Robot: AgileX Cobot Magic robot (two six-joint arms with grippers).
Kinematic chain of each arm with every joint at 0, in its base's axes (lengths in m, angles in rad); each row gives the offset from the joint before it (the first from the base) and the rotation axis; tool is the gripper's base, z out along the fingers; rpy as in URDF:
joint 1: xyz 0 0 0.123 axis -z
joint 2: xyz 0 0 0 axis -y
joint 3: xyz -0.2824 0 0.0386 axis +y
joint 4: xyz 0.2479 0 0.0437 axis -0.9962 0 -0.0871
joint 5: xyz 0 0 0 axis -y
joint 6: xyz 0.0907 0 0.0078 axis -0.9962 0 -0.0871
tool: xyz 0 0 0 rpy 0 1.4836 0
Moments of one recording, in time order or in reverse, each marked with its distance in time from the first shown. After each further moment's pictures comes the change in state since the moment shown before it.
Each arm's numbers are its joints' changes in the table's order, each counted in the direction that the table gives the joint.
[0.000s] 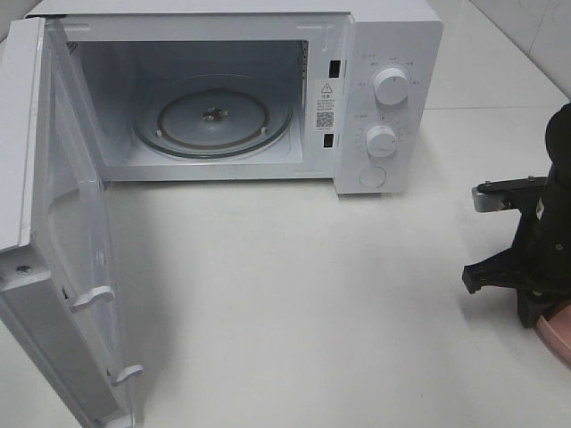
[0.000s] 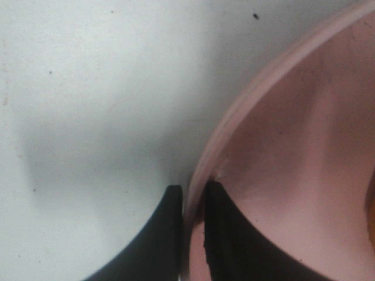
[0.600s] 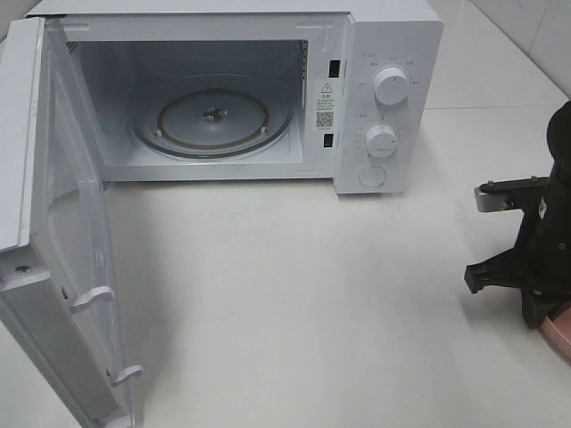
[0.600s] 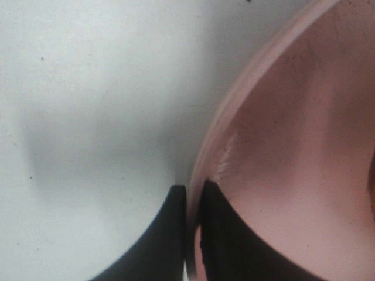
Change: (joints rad) left arm 0.000 0.000 0.000 0.000 0.000 0.000; right arm -0.001 0.022 -0.001 -0.001 -0.026 -0.016
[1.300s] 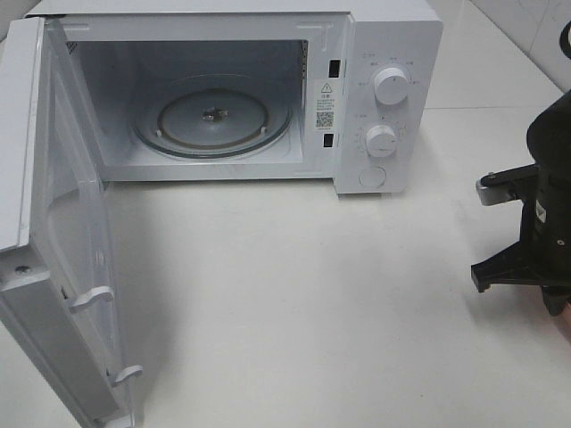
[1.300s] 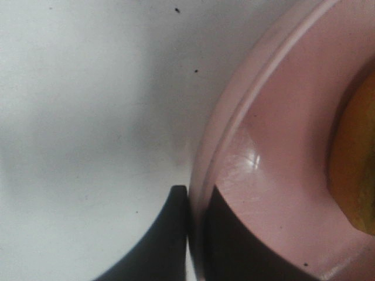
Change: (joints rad) left arm 0.000 0.000 0.000 0.000 0.000 0.000; right arm -0.119 0.048 0.008 0.283 -0.094 -0.318
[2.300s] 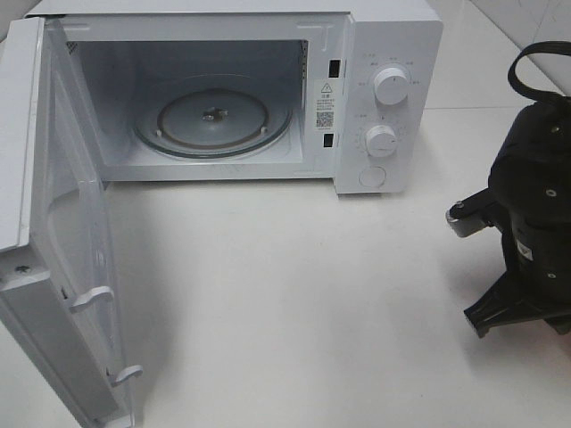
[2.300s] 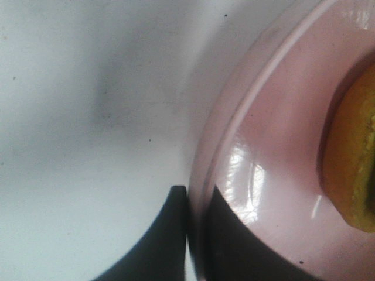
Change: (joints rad) left arm 0.000 0.000 0.000 0.000 0.000 0.000; right arm -0.234 0.073 0.078 0.102 -0.129 -0.089
